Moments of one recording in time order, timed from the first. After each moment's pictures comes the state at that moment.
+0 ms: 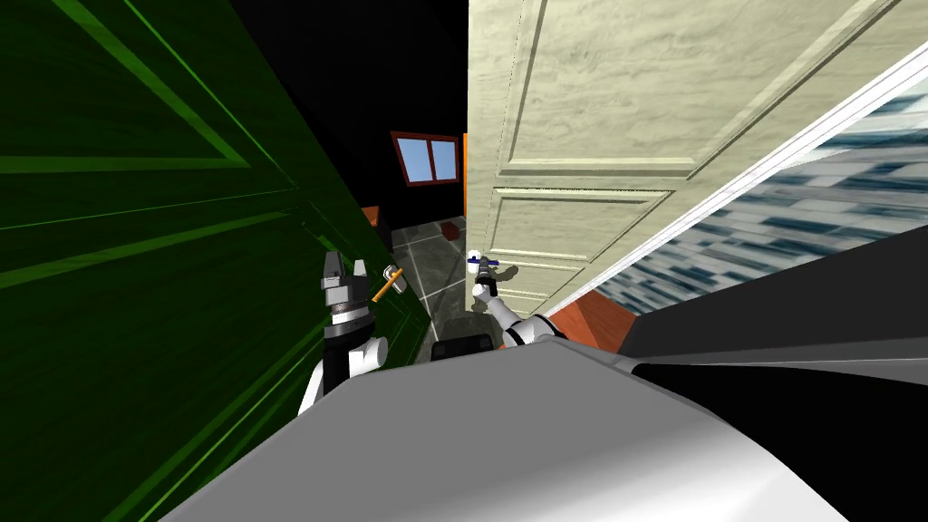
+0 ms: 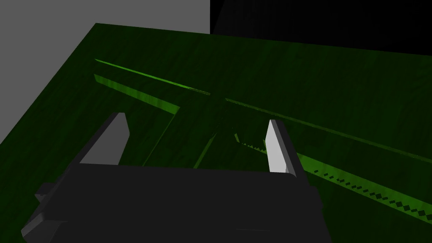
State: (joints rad) arm -0.47 0.05 0.08 -0.69 -0.88 -0.63 0.76
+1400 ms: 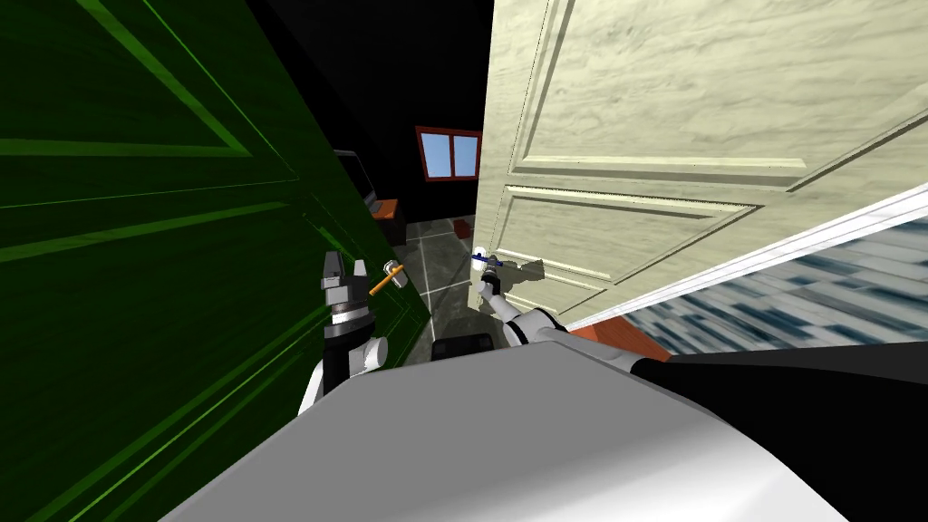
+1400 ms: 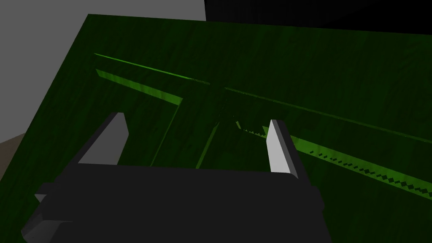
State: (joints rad) arm -0.53 0.01 0.06 -0.58 -1.01 -0.80 0.82
